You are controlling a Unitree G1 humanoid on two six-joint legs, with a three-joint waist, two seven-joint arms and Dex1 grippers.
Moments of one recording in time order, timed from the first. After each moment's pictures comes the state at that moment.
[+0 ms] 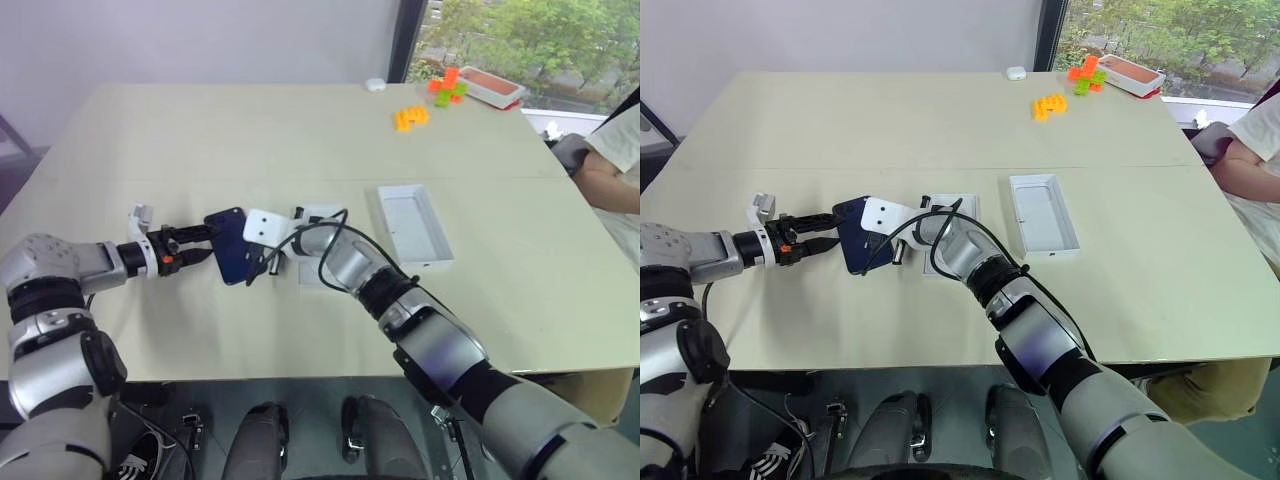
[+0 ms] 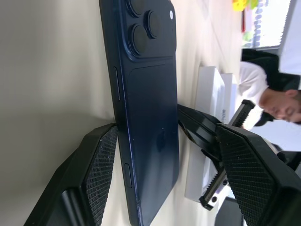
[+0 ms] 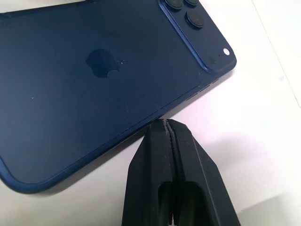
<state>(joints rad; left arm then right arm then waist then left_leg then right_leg) -0.83 0.66 0.55 0.77 -0.62 1.47 -0.65 -1.06 0.06 0.45 0.87 -0.35 0.13 0.62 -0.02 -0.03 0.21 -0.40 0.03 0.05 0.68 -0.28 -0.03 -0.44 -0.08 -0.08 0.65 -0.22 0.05</state>
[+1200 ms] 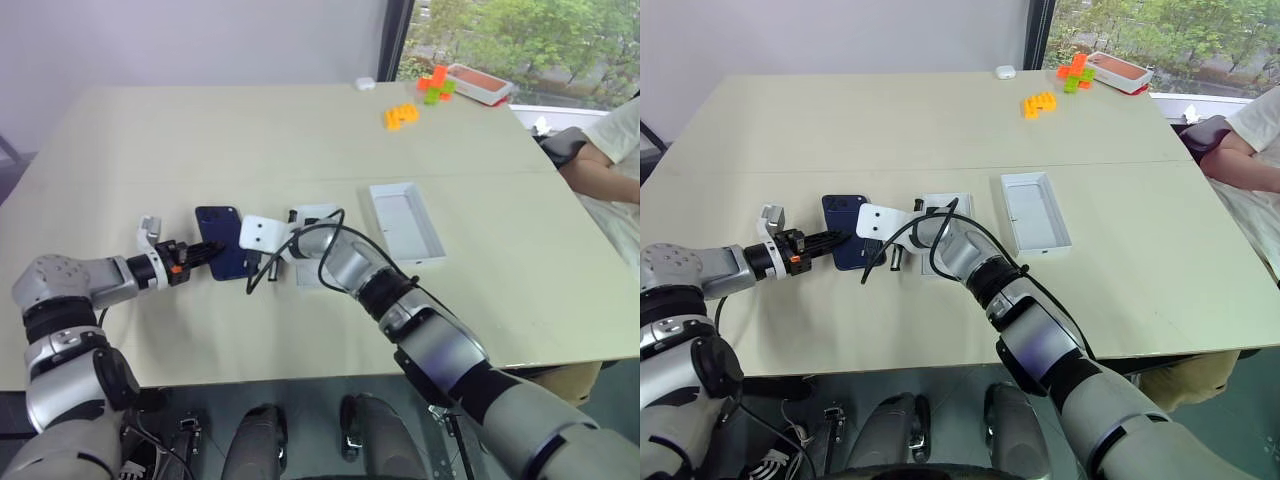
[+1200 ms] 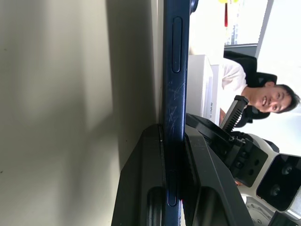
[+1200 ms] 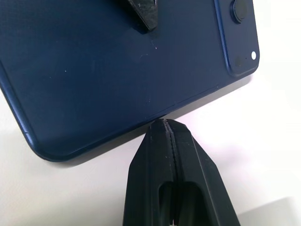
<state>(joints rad) -0.72 0.60 0.59 0.67 -0.70 1.48 -0.65 -1.05 0.05 0.46 0.84 -0.35 0.10 0.68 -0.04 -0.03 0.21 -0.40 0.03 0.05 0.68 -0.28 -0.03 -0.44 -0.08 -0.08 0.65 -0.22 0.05</state>
